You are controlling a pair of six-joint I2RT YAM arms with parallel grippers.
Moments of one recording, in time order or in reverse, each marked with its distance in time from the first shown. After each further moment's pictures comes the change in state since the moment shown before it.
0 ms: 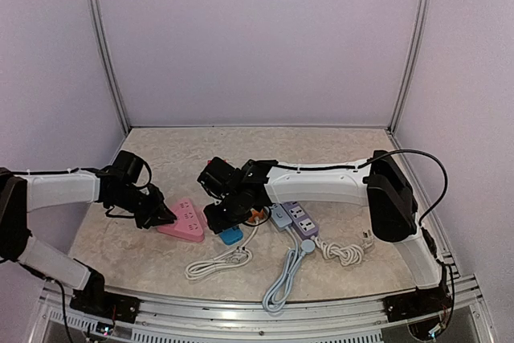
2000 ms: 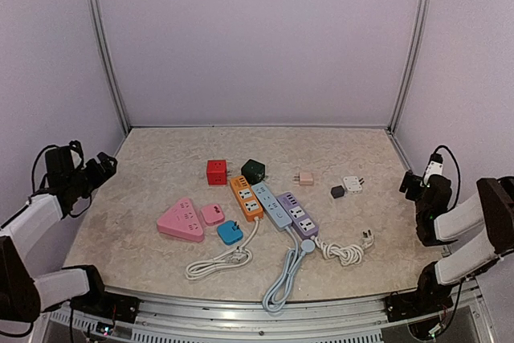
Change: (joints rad) left arm 0.542 -0.398 -0.119 0.319 -0.232 0.461; right arm -1.209 -0.981 -1.771 1.638 0.344 -0.456
